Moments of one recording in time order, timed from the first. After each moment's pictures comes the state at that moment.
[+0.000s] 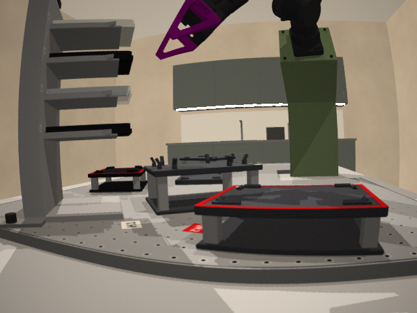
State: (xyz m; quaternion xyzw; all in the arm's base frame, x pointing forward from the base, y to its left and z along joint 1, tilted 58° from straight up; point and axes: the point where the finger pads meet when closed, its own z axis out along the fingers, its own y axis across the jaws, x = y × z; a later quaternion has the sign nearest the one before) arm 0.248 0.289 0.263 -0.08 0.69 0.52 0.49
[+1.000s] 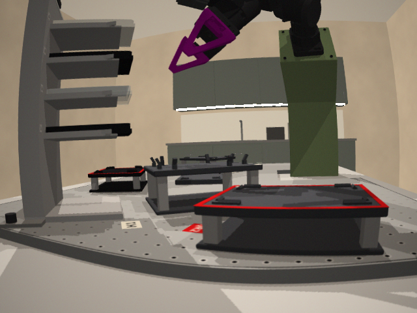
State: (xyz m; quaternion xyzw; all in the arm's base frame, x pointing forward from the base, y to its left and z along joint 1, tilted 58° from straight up) arm 0.233 0.302 0.233 -0.08 0.69 0.52 0.49
